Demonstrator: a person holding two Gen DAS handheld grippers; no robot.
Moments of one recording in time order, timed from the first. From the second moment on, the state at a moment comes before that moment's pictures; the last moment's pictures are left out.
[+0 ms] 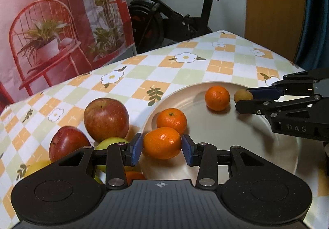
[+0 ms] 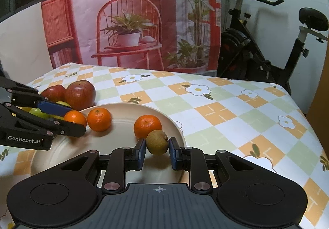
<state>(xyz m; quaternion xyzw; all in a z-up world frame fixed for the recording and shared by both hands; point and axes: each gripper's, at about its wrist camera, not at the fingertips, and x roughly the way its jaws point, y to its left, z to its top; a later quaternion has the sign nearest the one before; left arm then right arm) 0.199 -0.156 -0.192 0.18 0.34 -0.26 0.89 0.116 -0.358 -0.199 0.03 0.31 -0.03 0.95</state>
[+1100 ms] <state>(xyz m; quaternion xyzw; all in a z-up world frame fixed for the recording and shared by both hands) 0.213 -0.177 -0.192 0.20 0.31 -0.28 0.89 0.118 -0.367 -0.202 0.06 0.29 -0.02 0.95</state>
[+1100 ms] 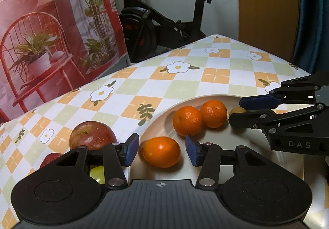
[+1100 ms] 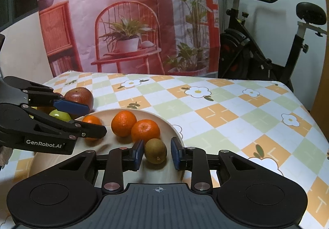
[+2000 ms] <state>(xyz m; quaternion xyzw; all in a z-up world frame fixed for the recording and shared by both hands) 0.175 -0.084 -0.150 0.07 0.29 -0.21 0.93 0.098 -0.374 -0.196 0.09 0.24 -0.05 0.96</state>
